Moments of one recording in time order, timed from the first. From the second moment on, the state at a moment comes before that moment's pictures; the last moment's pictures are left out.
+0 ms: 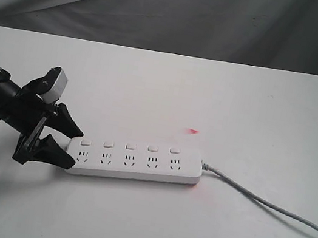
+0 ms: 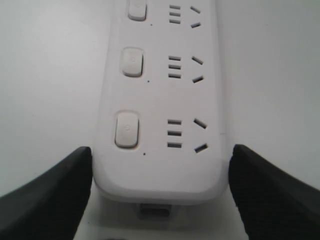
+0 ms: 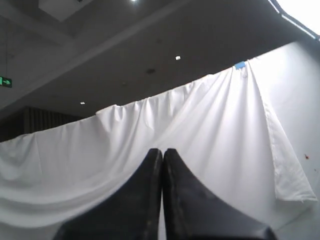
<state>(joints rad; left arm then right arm) 0.00 2.11 -1.09 -1.02 1.02 2.10 0.01 0.00 -0.05 -0.08 -0.52 0.37</state>
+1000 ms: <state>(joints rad) 0.00 2.11 -1.09 -1.02 1.02 2.10 0.01 0.81 -1.17 -0.07 0.65 -0.03</state>
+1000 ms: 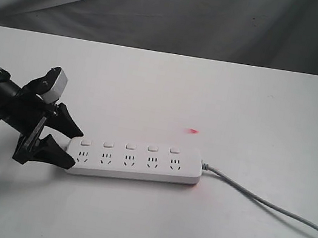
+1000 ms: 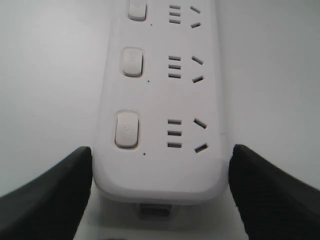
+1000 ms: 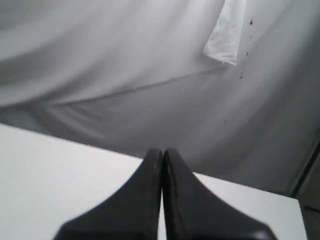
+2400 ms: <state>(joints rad) 0.00 2.11 -1.09 -1.02 1.02 2.10 0.05 1.74 -1.32 0.66 0.53 -1.38</state>
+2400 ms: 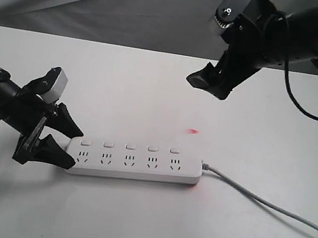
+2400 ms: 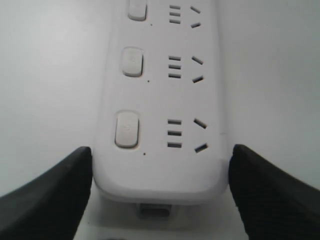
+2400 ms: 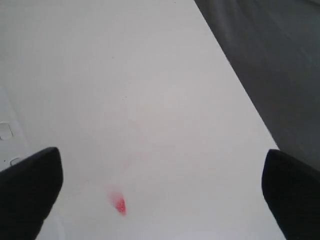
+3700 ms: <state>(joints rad) 0.00 2.11 -1.09 -1.02 1.02 2.10 0.27 2.09 -1.44 1.20 0.62 -1.95</state>
